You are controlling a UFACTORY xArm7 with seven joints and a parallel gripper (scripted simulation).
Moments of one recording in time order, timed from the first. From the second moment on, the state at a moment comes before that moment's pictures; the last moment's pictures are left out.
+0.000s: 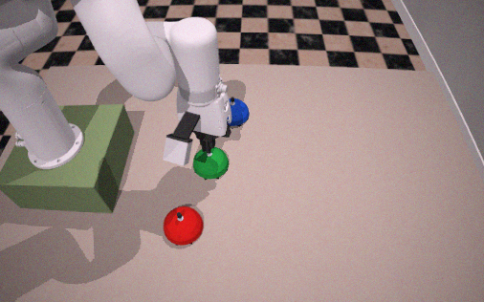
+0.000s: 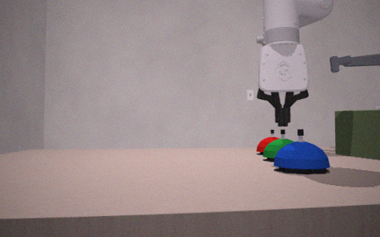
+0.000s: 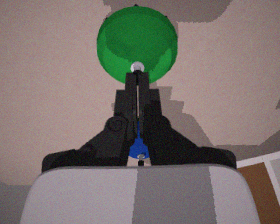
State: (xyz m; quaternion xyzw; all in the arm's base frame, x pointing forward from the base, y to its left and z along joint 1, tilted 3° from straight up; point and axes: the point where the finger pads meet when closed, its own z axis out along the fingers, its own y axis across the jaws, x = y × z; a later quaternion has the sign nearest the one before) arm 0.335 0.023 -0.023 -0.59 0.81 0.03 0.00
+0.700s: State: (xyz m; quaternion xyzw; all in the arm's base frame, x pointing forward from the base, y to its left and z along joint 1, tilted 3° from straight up) arm 0.334 0.024 -0.032 -0.59 0.81 0.03 0.00
